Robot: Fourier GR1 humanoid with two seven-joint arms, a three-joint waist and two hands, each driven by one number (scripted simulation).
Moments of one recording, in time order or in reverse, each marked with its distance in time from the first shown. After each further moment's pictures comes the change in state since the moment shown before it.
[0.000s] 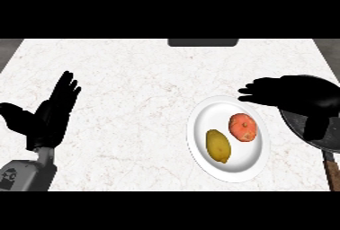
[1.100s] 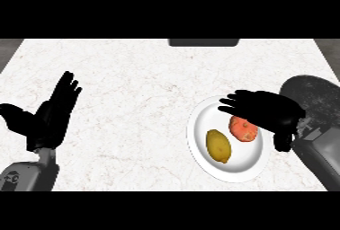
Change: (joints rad) left arm 0.013 -0.081 0.075 -0.025 -0.093 -0.065 0.042; right arm 0.133 0.261 -0.080 -0.092 0.303 0.087 0.122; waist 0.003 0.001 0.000
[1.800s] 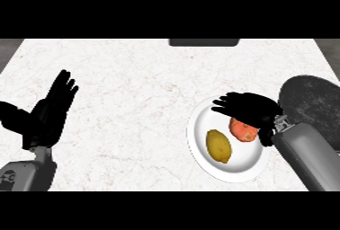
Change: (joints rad) left arm -0.008 -0.029 0.065 0.004 -0.032 -0.060 0.021; right arm -0.015 0.145 -0.025 0.231 0.184 -0.103 -0.099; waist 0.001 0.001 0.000
